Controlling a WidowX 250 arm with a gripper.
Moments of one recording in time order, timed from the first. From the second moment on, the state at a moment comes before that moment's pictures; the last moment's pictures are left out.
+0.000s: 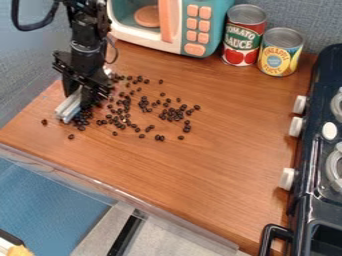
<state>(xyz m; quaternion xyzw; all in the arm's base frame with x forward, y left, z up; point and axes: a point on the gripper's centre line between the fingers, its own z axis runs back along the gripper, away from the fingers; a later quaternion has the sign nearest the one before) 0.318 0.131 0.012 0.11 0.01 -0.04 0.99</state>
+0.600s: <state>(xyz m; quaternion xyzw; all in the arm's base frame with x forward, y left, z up) 0.326 0.091 0.011 0.10 0.01 -0.07 0.99</state>
